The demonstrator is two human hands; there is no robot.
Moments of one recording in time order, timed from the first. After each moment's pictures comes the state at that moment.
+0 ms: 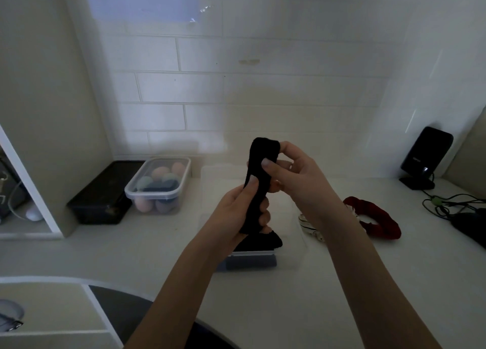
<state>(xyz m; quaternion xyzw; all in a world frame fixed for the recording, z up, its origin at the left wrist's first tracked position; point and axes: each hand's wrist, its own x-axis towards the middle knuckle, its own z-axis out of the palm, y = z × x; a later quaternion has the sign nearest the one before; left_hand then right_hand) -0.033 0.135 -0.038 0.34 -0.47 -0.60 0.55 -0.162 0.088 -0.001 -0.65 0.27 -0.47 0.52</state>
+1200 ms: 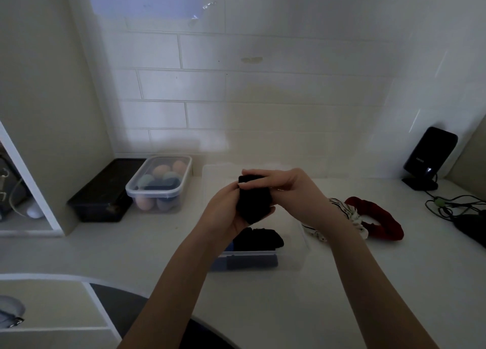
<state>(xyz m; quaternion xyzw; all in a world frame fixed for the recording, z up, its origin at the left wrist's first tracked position) -0.025 0.125 -0.042 0.34 -0.37 -0.61 0.61 -0.161 0.072 -0.024 -0.78 0.26 -0.36 0.43</state>
